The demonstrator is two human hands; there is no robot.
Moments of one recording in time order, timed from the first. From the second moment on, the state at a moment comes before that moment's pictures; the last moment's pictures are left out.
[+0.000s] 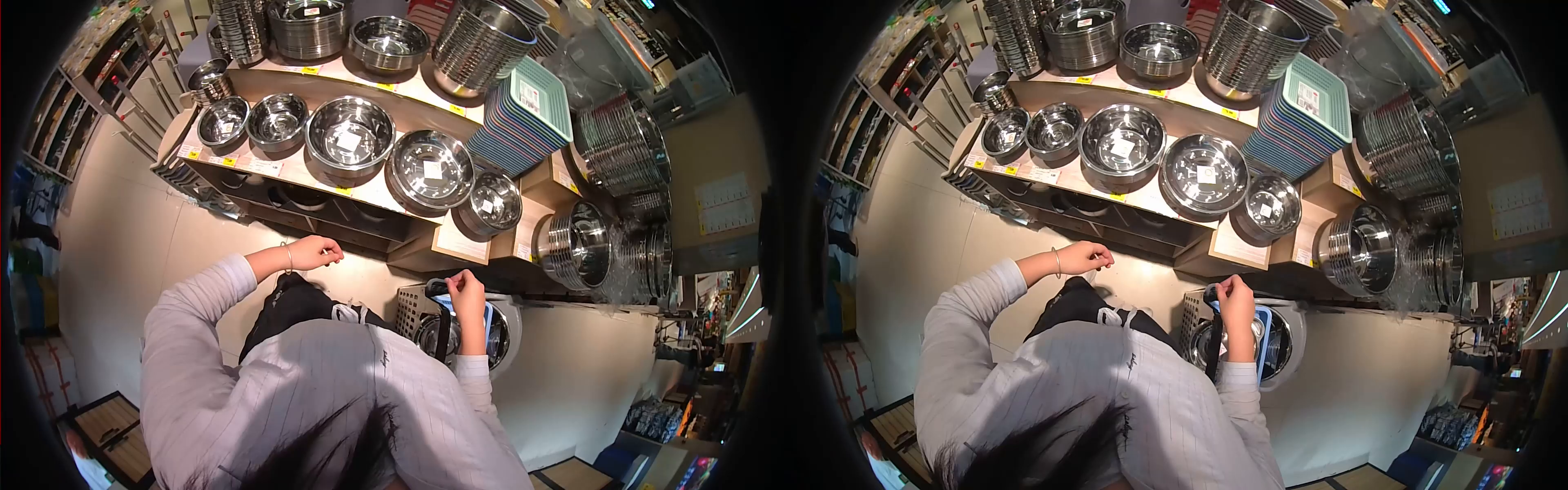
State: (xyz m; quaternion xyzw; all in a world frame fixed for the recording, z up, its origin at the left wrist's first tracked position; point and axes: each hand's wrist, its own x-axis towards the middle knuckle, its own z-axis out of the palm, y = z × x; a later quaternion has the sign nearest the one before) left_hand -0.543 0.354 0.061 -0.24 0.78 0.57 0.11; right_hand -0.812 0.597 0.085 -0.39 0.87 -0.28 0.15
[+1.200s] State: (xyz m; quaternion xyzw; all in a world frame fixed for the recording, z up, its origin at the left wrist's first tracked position) left_hand -0.461 0.103 0.092 -0.19 0.95 0.17 -0.16; right_hand -0.631 0.412 0.081 -0.41 0.86 -0.26 0.16
